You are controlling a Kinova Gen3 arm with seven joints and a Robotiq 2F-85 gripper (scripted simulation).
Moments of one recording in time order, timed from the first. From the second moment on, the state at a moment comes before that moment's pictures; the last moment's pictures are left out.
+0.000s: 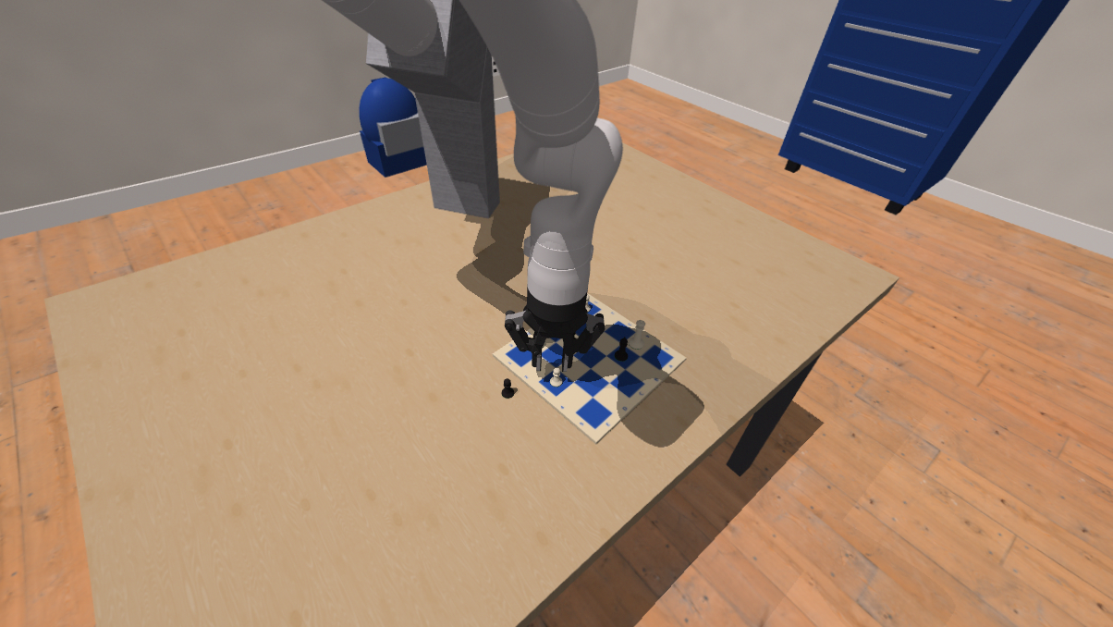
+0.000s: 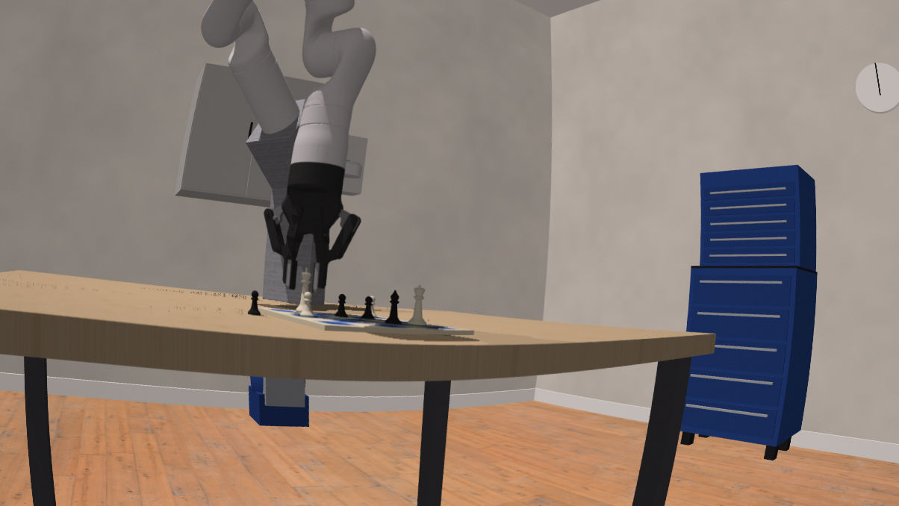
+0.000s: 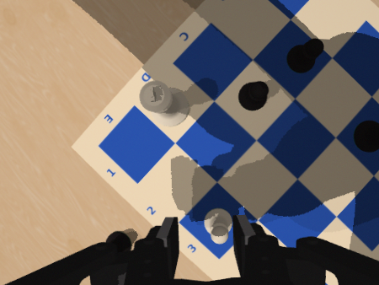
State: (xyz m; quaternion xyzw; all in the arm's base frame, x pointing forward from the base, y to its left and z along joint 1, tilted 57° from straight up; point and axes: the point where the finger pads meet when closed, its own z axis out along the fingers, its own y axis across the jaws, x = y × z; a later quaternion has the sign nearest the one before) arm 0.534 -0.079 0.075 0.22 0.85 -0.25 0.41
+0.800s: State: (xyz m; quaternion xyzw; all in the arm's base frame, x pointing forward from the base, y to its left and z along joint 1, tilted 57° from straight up) arm 0.501 -0.035 0.111 0.22 0.85 -0.24 0.41
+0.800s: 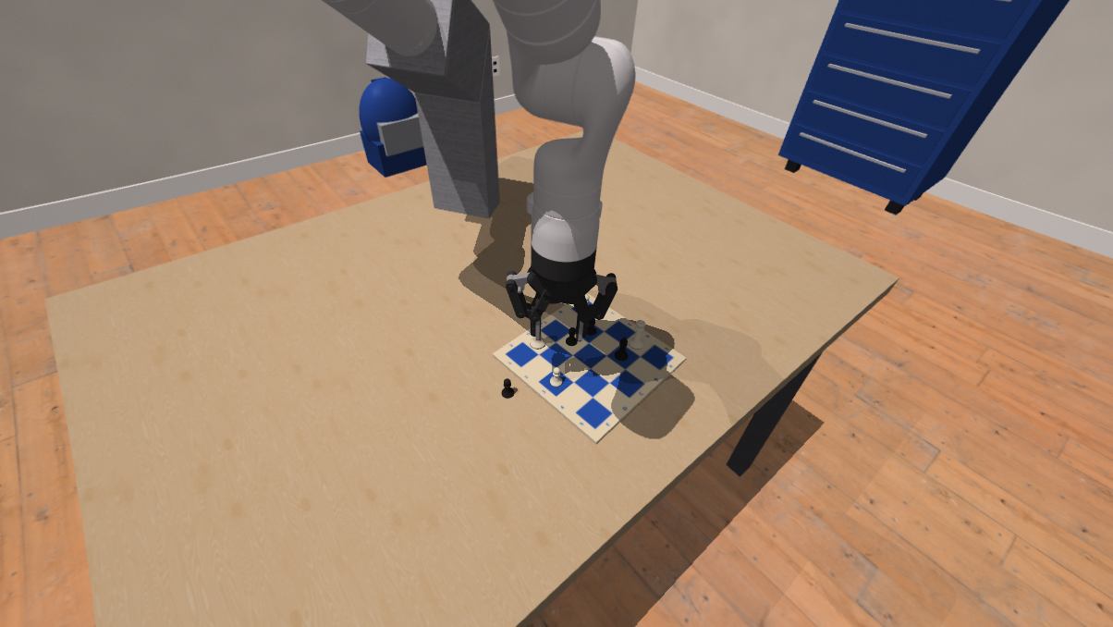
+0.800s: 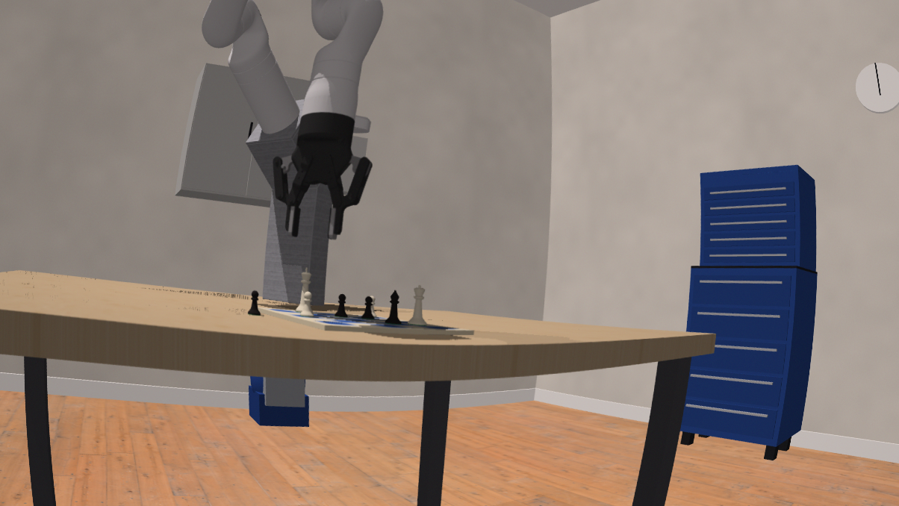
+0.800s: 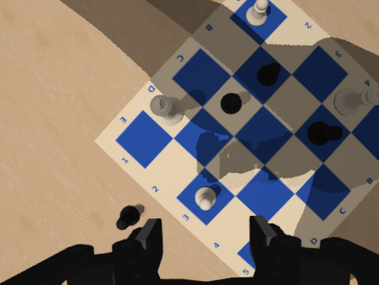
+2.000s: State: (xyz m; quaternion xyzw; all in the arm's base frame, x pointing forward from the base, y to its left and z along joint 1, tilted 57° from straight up) arm 0.497 -0.059 0.122 0.04 0.88 -0.32 0.36
